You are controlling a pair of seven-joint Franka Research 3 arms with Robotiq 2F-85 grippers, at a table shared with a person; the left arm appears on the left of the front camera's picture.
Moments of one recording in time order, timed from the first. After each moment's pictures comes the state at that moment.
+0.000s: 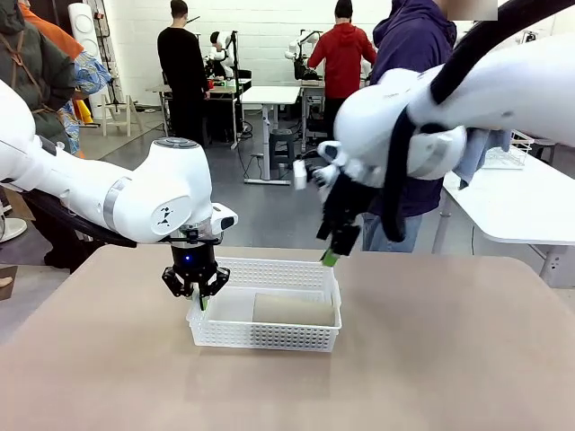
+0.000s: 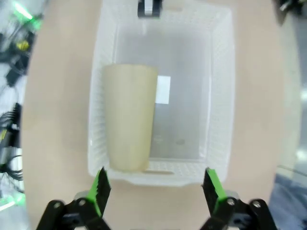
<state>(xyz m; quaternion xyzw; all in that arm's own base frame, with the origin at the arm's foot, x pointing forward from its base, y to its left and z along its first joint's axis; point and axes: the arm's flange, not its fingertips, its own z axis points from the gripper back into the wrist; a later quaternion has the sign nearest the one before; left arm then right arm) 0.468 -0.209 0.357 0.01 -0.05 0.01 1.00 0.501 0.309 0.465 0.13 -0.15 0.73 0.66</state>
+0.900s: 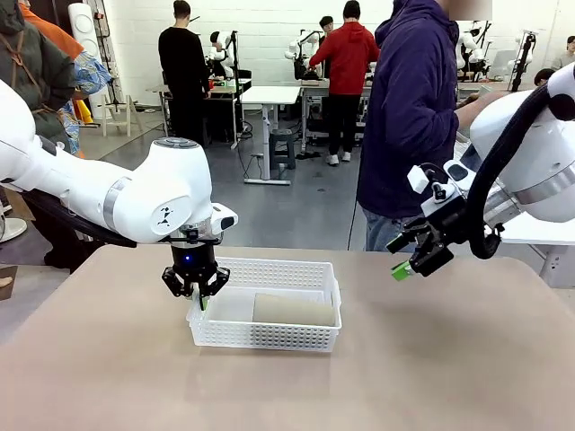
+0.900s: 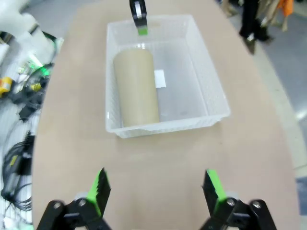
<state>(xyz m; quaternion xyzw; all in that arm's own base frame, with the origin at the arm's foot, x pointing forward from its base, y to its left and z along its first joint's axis) 0.468 -0.210 0.357 0.01 -0.05 0.01 1.00 0.472 0.136 0.421 0.26 -0.27 0.62 0.69</state>
